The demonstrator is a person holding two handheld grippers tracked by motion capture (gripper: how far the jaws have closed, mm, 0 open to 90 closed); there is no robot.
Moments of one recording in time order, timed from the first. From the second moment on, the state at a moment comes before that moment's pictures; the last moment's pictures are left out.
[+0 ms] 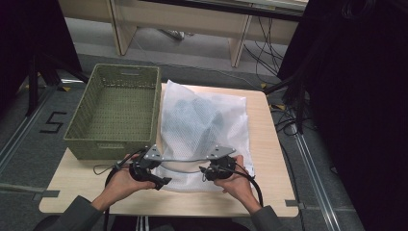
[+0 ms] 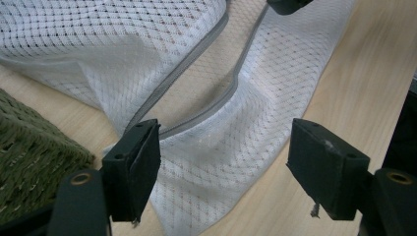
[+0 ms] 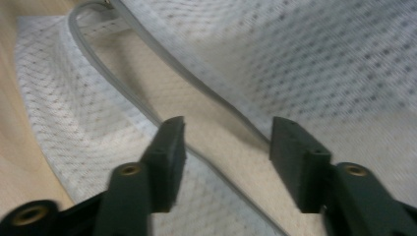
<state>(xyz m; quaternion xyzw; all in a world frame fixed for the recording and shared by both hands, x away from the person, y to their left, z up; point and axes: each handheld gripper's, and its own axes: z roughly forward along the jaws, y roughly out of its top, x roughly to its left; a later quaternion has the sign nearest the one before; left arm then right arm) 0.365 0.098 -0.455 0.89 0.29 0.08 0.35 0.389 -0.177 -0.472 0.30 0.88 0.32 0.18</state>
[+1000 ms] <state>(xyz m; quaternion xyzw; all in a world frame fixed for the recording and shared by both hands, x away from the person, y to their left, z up) 0.354 0.105 -0.449 0.88 0.30 0.08 0.37 0.374 -0.231 -0.451 0.40 0.81 0.41 0.13</state>
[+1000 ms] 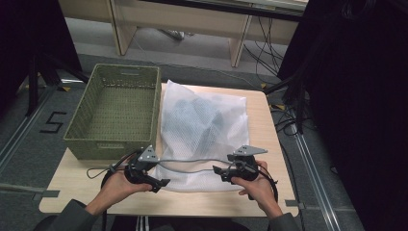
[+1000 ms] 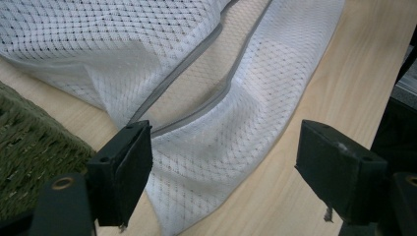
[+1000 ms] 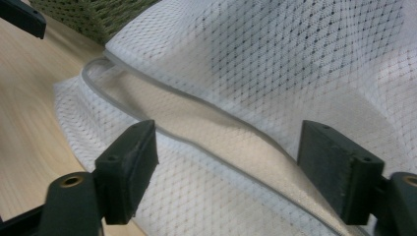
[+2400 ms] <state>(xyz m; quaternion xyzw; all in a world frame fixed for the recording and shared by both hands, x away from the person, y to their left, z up) 0.312 0.088 -0.460 0.89 0.27 0.09 0.36 0.314 -0.234 -0.456 0.36 0.84 0.38 0.13</state>
